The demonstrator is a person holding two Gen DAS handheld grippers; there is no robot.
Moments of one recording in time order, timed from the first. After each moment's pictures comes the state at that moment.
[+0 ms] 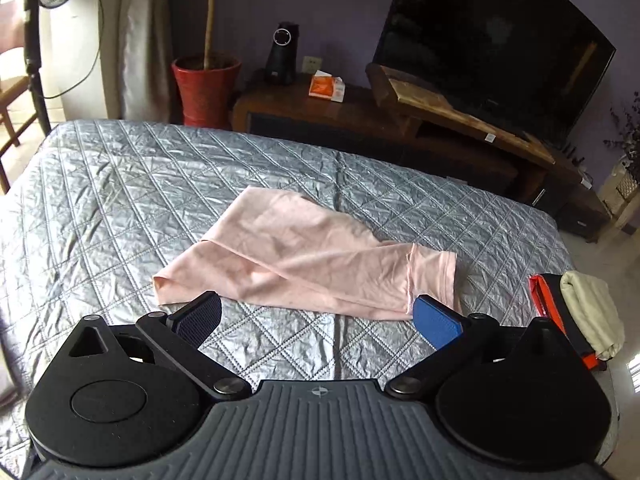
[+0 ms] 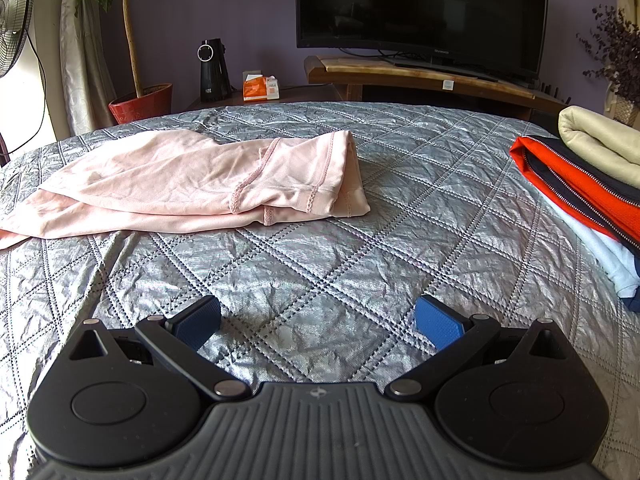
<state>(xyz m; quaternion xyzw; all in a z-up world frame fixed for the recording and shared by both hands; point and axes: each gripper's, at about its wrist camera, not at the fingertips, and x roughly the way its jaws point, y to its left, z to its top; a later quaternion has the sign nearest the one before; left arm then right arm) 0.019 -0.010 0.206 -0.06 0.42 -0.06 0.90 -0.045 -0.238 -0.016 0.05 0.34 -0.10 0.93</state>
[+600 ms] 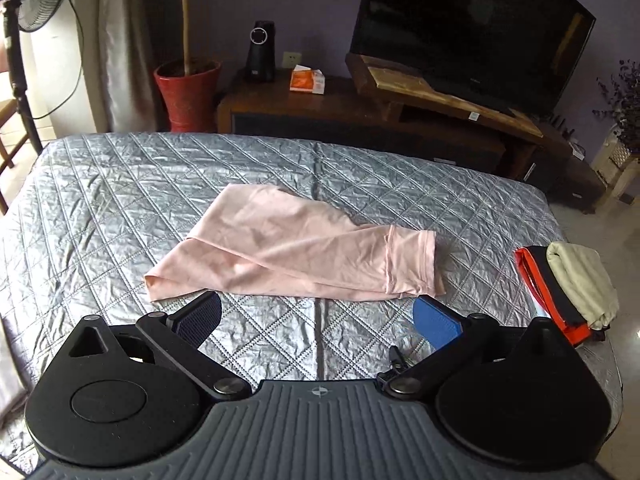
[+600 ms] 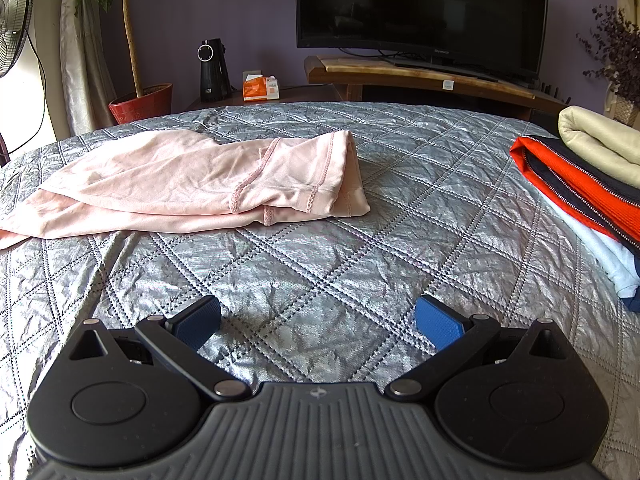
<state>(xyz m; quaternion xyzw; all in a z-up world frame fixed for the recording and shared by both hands) 0.001 -0.040 0.220 -0.03 0.43 -0.08 0.90 -0.045 -0.238 -0.016 0.05 0.34 -0.10 0.93</state>
